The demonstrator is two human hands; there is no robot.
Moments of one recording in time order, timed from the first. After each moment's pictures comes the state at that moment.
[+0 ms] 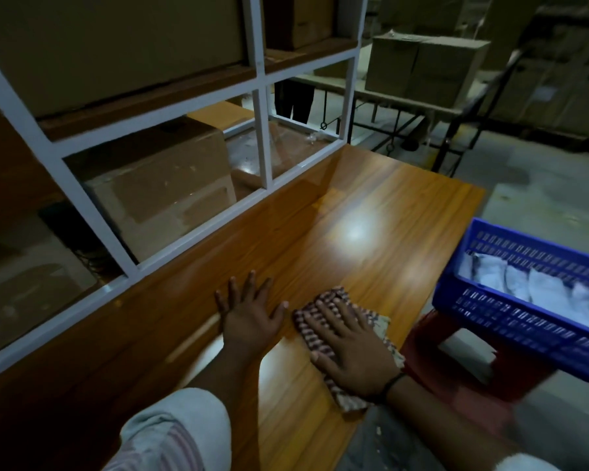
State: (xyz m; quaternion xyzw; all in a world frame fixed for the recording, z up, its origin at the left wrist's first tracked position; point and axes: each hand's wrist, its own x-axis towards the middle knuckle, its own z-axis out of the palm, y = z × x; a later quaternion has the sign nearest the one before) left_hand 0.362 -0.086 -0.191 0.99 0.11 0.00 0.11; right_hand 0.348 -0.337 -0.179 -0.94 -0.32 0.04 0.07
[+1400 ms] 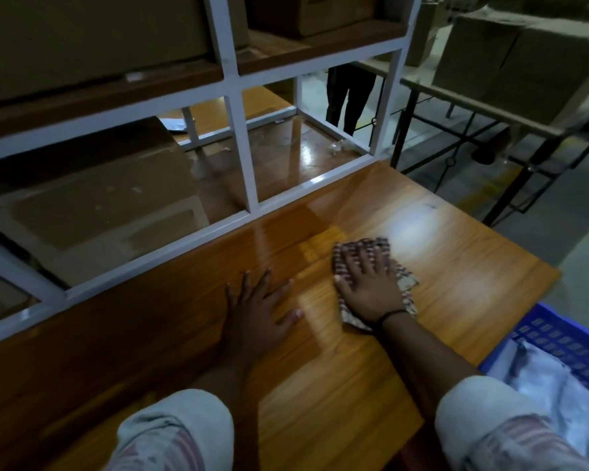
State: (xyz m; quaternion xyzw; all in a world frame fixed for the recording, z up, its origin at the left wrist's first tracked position) left_hand 0.560 -0.169 -0.188 0.98 0.14 0.01 0.13; right_hand 0.720 -0.380 -0.184 -0.96 -0.26 0.06 0.06
